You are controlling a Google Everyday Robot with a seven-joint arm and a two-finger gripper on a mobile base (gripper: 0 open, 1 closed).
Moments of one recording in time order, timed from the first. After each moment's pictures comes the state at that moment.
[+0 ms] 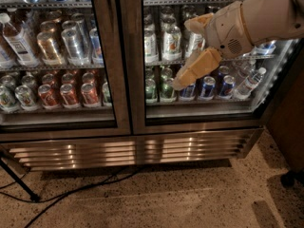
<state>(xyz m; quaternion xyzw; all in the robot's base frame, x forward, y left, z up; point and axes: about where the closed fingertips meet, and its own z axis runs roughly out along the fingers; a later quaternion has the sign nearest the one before) 0.548 -0.072 0.973 -0.59 0.66 0.18 0.42</state>
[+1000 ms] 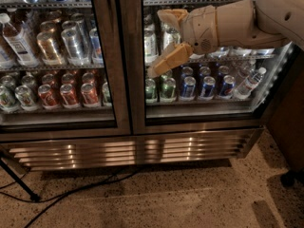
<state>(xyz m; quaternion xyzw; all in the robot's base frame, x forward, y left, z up) 0.590 -0.013 0.981 -0.59 0.56 0.27 0.52</state>
